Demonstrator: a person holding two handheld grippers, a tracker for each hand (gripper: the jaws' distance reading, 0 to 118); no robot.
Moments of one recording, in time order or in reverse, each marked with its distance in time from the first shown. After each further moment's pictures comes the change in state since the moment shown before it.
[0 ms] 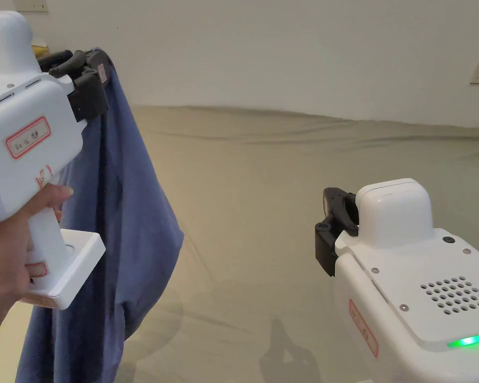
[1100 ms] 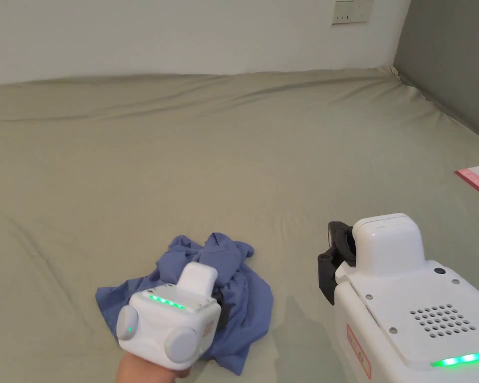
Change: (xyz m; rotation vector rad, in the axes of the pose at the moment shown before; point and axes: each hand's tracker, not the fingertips) left arm 0.252 -0.385 -0.141 -0.951 -0.396 -0.181; right arm 0.161 -0.094 -0.022 -0.263 -0.315 -0.081
